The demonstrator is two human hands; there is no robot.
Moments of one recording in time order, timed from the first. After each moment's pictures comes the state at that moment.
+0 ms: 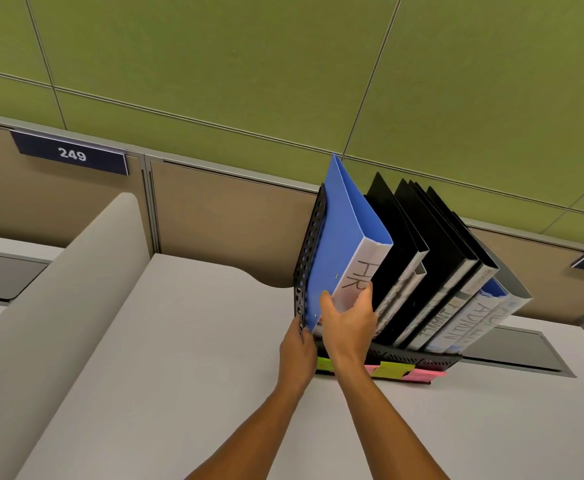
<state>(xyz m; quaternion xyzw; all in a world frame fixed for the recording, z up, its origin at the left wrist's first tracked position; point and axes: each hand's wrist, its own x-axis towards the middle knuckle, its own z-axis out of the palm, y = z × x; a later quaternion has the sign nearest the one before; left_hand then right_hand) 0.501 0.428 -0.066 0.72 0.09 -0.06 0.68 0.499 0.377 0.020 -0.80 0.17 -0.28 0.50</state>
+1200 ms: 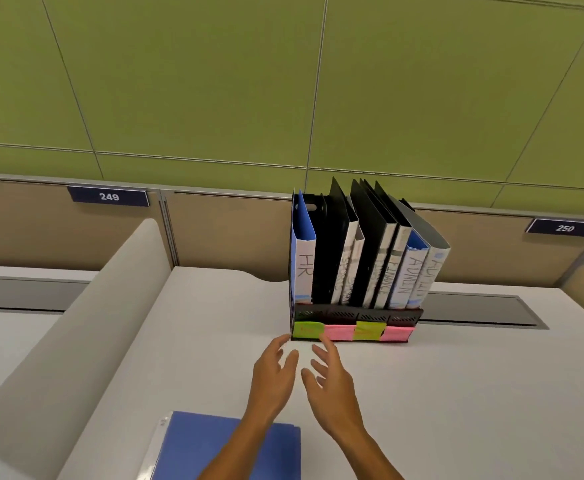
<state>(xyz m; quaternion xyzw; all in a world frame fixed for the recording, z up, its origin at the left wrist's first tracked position) 0.342 0.472 -0.028 0.79 0.03 -0.03 0.61 0.302 0.354 -0.017 -0.83 0.08 -0.03 0.55</state>
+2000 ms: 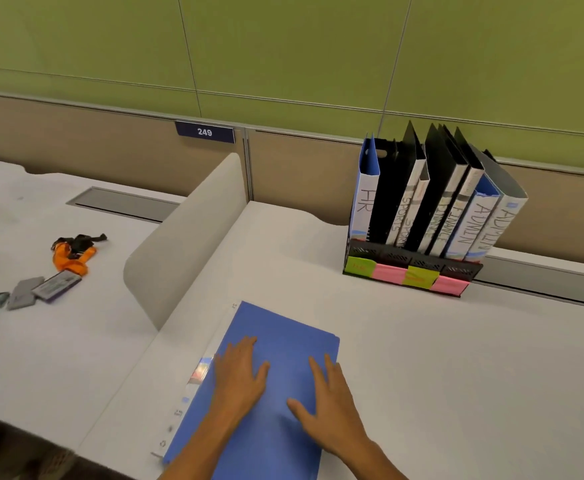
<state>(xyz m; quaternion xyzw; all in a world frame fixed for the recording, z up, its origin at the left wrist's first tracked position) 0.164 0.585 -0.086 0.94 0.13 -0.03 0.31 0.157 0.384 -0.109 -0.94 -0.10 0.16 0.29</state>
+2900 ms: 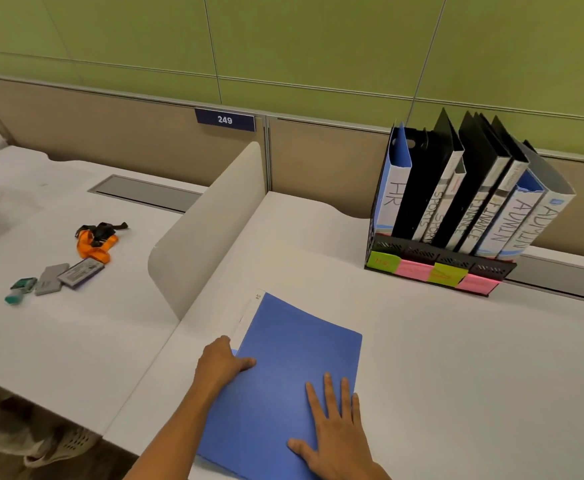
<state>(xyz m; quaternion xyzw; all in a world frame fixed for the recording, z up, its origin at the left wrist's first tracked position) 0.181 0.665 -0.081 0.88 0.28 -0.16 0.34 0.123 0.408 -0.147 -0.98 -0.17 0.10 0.05</state>
